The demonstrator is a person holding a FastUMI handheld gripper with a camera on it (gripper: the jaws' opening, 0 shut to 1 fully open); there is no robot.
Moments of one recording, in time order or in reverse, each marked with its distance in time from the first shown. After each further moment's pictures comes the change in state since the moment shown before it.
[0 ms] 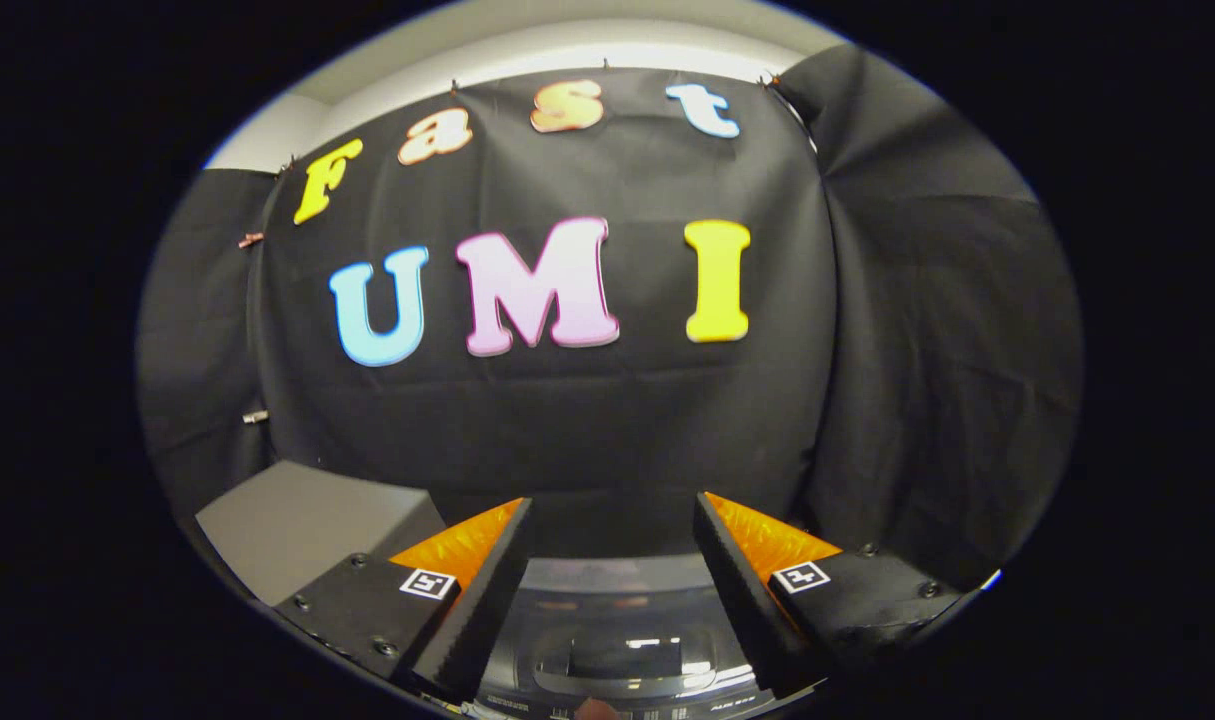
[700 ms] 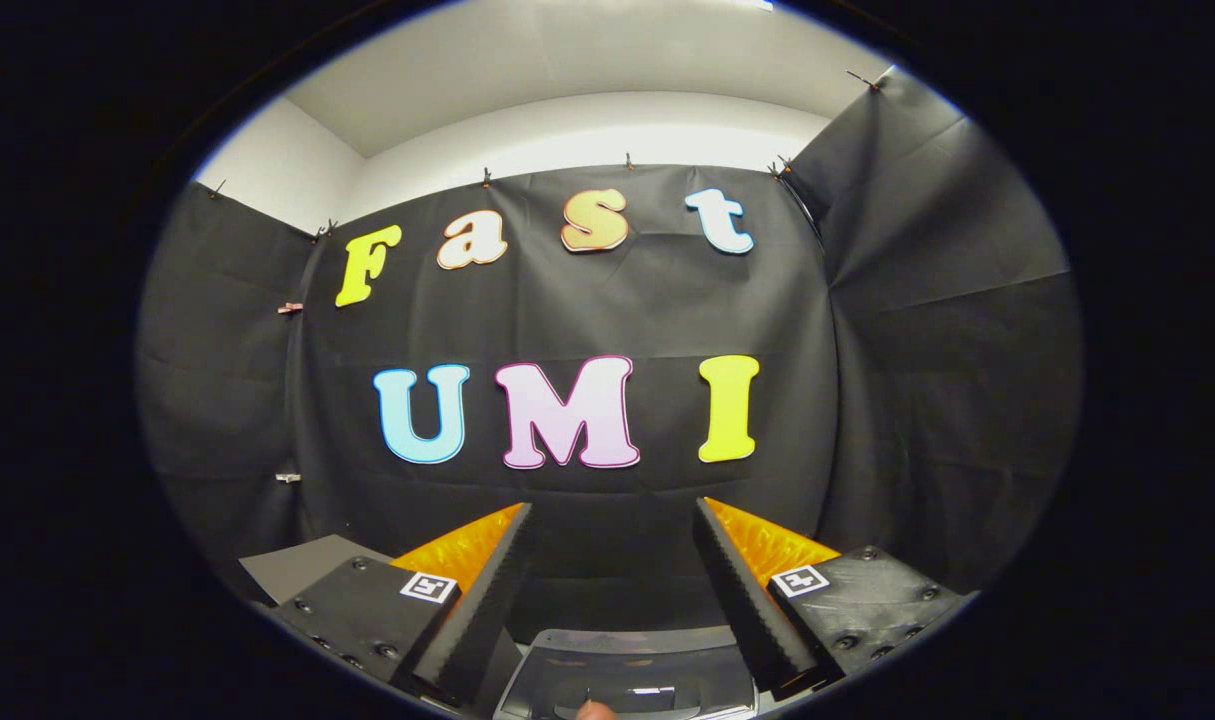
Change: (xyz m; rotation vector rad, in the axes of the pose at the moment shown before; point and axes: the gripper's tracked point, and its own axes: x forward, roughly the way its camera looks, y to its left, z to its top) arm -0.069 0.022 0.103 -0.008 -0.218 0.062
